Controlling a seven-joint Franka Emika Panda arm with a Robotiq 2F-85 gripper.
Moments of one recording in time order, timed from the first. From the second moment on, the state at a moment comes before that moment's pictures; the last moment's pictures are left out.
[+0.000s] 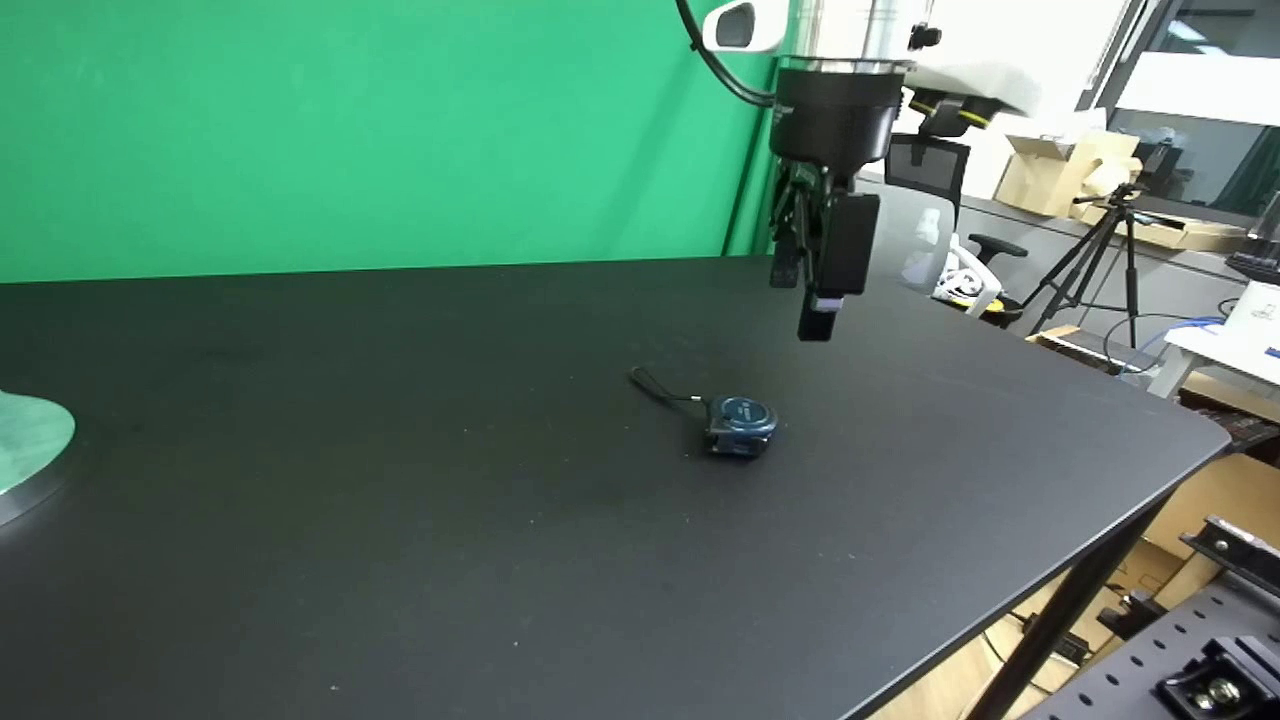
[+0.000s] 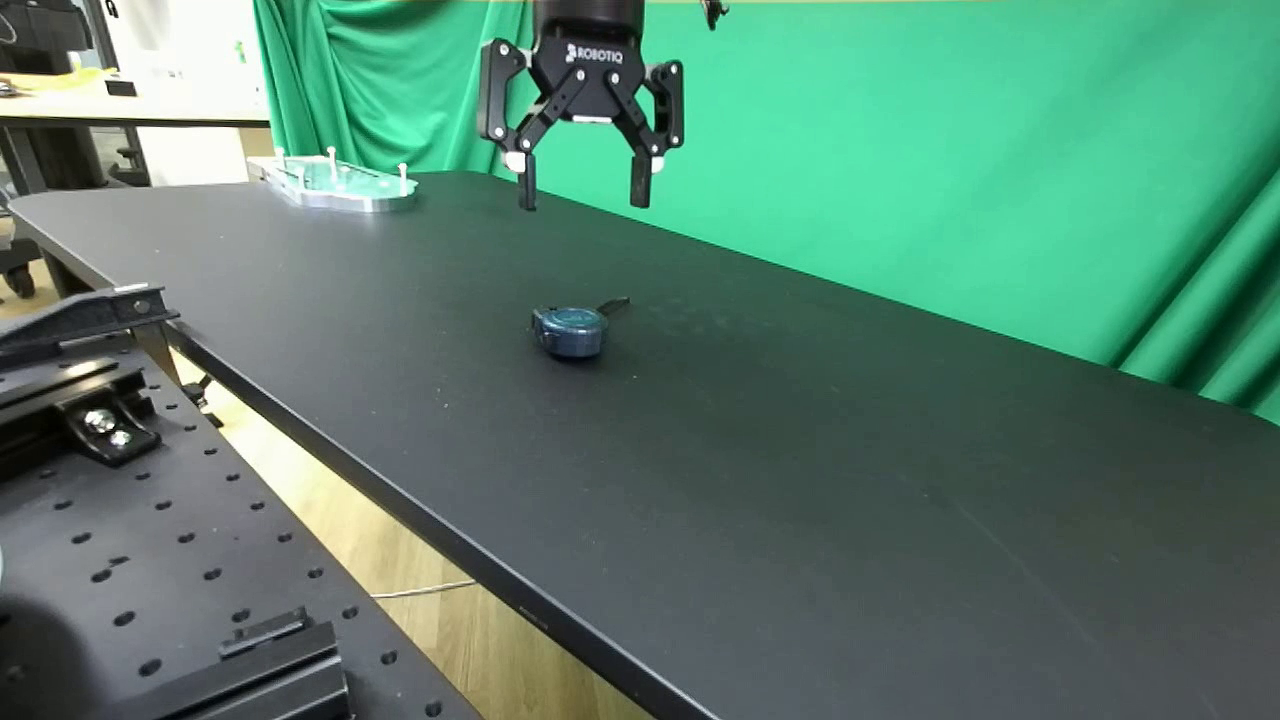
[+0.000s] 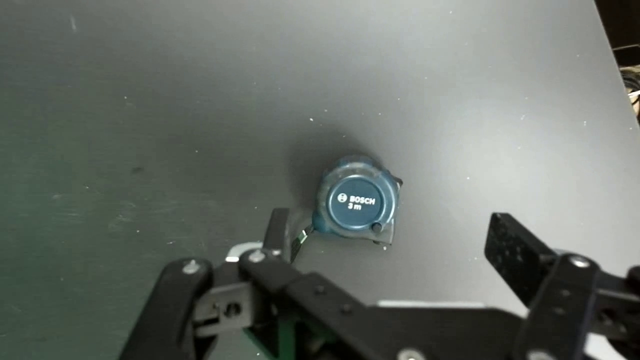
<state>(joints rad) 0.09 -0.10 -0.04 -2.70 -0.25 2.60 -0.89</state>
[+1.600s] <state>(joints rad) 0.09 0.24 -0.06 -2.64 -0.53 2.85 -0.62</state>
